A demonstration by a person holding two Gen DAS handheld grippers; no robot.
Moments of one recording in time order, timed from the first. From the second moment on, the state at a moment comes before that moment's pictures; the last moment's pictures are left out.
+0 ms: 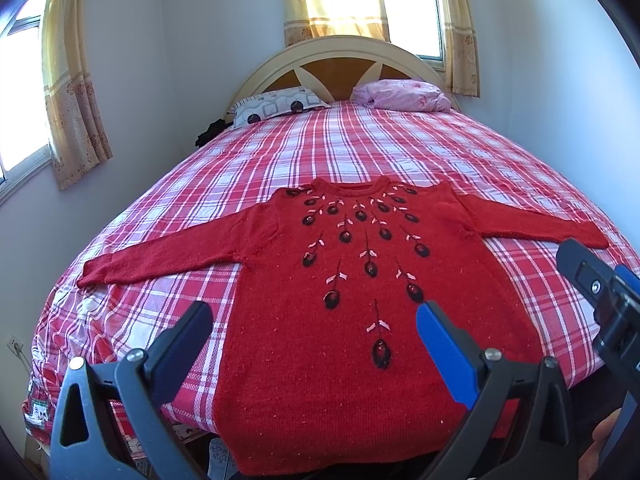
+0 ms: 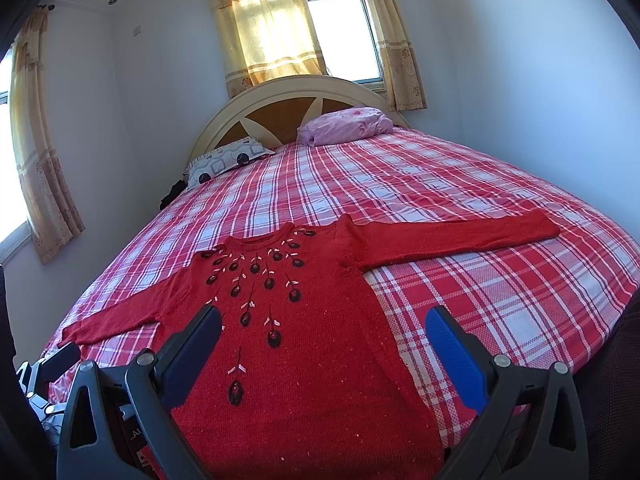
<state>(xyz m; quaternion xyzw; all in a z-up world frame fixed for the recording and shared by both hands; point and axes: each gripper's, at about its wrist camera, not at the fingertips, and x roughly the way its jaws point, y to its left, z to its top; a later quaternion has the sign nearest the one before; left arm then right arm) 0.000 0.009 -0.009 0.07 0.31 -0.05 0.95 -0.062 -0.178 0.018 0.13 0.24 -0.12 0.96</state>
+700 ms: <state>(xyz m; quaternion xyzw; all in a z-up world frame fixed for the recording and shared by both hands) 0.000 0.004 -0.011 0.07 0.31 -0.05 0.95 -0.061 -0.176 0.014 0.13 0.24 -0.12 0.95</state>
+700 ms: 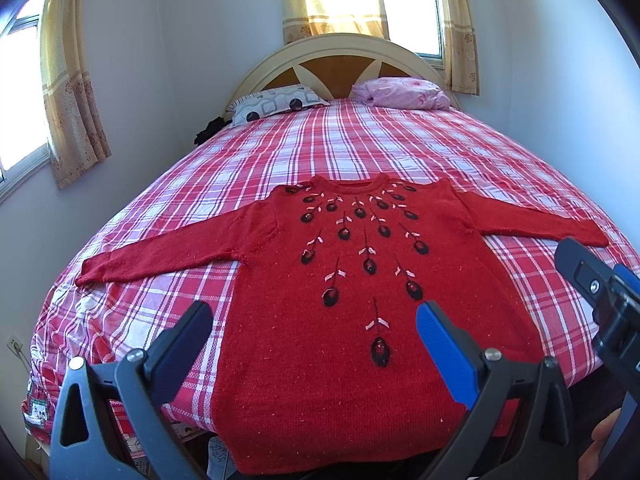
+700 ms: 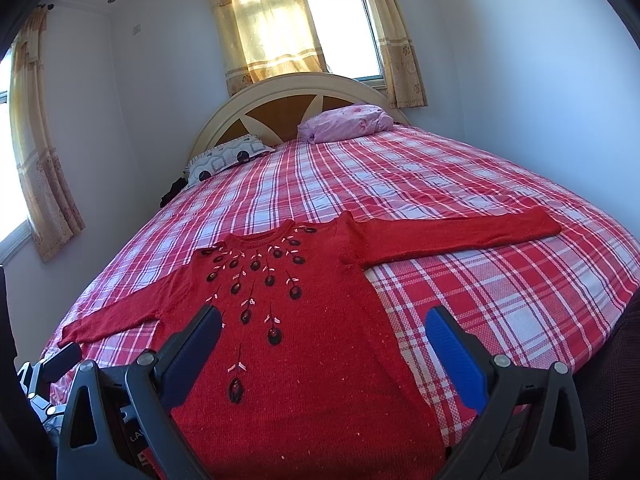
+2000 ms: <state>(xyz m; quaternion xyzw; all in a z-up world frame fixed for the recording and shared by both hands) 0.027 0.002 -0.047 0.06 0.36 -0.08 0.93 -0.034 -0.216 -0.016 0.16 0.28 -0.13 0.94</state>
